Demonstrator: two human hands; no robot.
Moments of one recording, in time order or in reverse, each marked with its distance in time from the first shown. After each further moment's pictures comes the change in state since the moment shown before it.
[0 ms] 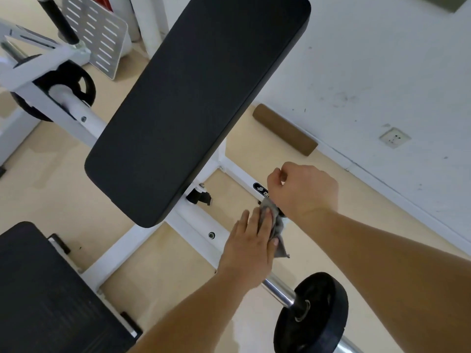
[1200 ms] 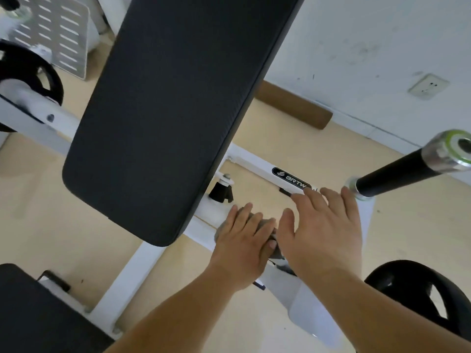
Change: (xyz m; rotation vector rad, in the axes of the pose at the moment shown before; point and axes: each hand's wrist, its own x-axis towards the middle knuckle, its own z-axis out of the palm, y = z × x) left_hand 0.015 -0.180 0.067 0.201 -0.080 0.277; right_hand -0.062 -0.074 0.175 -0.078 0.094 0.114
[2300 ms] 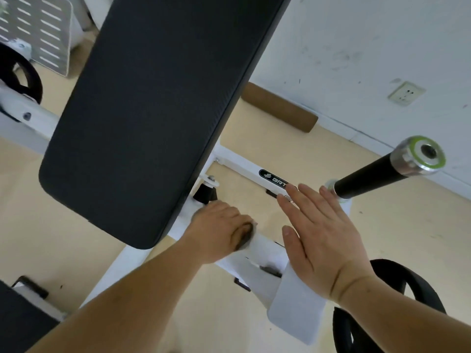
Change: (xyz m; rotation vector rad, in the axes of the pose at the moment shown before) left_hand 0.030 -0.040 -0.021 0.038 -0.044 0.135; right_hand -0.002 0.056 -0.009 0.022 -0.061 -0.416
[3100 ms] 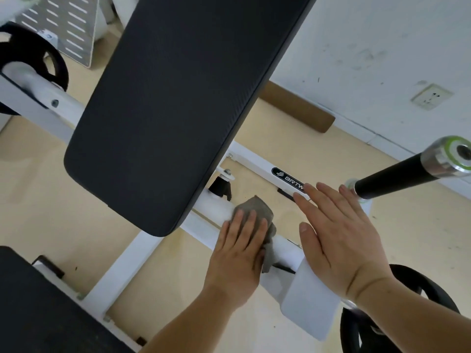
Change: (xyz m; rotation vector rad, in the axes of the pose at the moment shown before) left_hand -0.050 0.069 0.054 -0.145 0.186 -0.277; right_hand 0.002 -0.001 -0.002 0.002 0.000 -0.007
